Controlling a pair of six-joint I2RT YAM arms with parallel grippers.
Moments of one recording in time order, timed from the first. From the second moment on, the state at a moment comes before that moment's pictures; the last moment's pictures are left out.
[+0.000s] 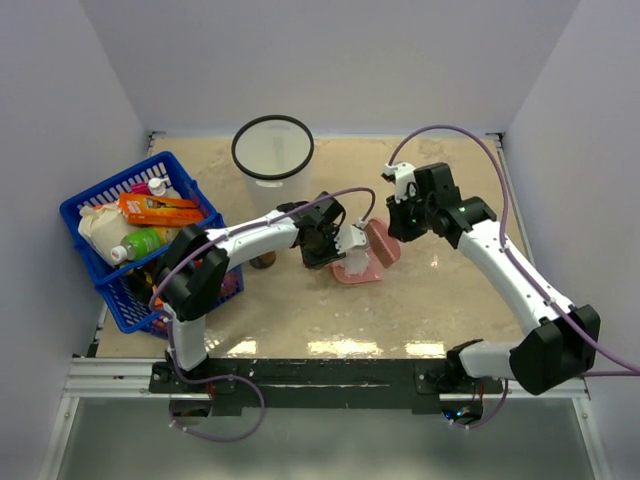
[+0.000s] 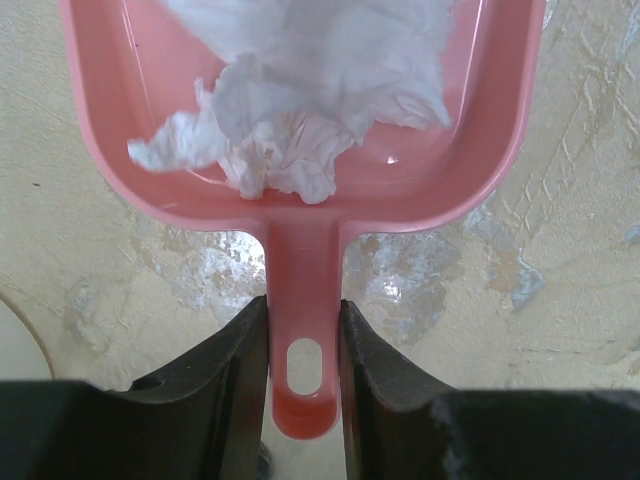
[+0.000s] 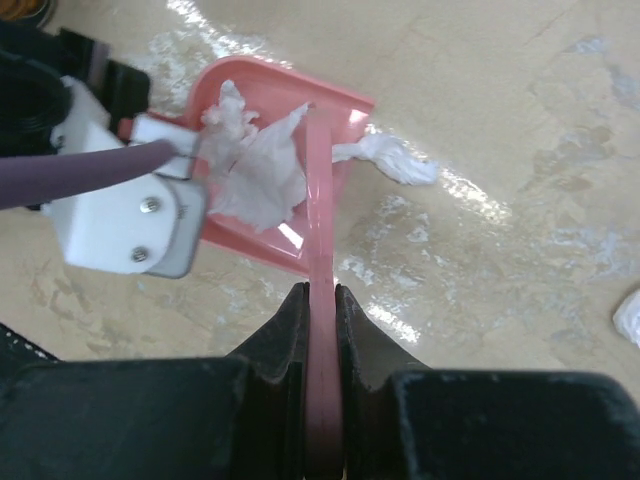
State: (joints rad) left arm -0.77 1.90 1.37 -0.66 0.14 0.55; right arm 0.40 1.30 1.19 -0.74 -0.17 -0.07
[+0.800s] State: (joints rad) left arm -0.77 1.72 1.25 -0.59 0.17 0.53; right arm 0.17 1.54 1.23 -0.58 -0.12 0.09
